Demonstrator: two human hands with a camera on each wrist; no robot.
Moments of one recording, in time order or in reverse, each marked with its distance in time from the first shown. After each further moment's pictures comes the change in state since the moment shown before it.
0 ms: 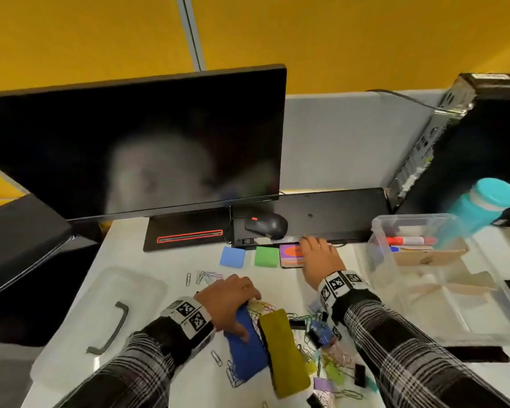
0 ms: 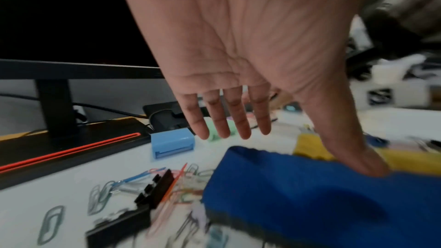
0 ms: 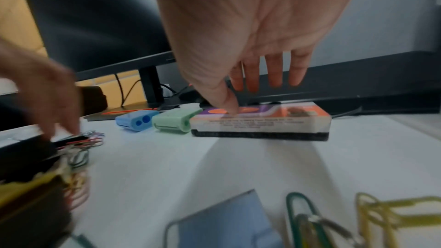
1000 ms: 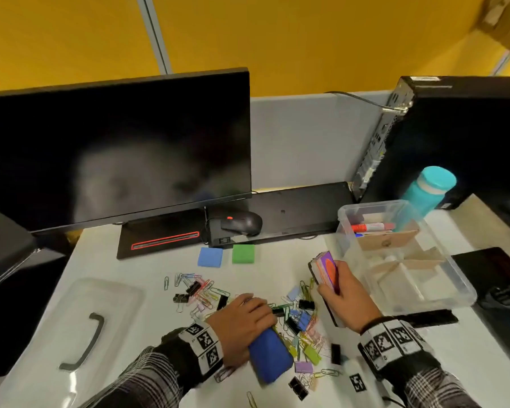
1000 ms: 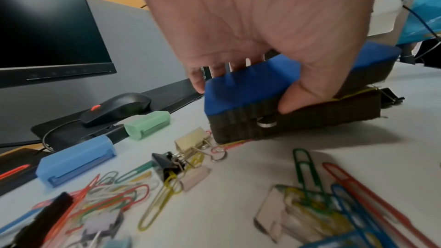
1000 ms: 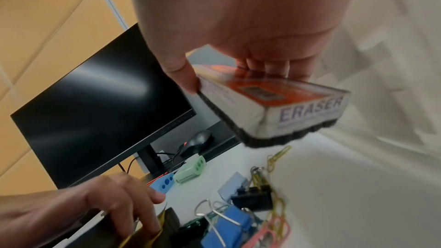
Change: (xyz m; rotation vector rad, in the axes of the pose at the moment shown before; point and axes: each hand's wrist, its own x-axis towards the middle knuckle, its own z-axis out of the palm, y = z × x) left_hand 0.007 0.057 0.045 0.347 0.203 0.384; right_hand -0.126 0.049 -0.008 0.803 0.129 0.201
